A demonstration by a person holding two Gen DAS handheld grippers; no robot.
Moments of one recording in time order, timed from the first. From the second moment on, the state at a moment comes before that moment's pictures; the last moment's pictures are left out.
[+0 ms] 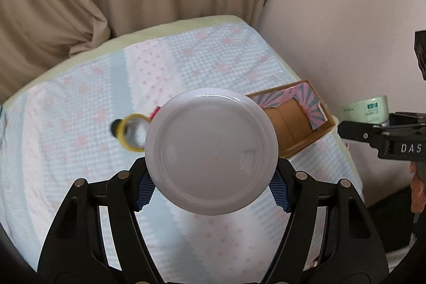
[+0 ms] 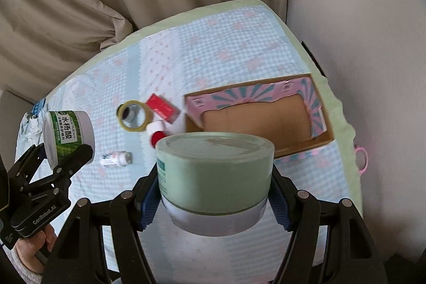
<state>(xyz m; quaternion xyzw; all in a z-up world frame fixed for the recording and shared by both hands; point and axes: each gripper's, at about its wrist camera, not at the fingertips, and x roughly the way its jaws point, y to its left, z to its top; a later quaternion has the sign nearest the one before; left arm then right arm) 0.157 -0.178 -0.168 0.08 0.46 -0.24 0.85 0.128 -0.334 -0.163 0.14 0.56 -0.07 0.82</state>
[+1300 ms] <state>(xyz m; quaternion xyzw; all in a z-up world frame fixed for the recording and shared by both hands) 0.235 -0.348 -0.371 0.07 0.62 -0.17 0.76 0.247 -0.500 -0.373 0.14 0.69 -0.01 0.71</state>
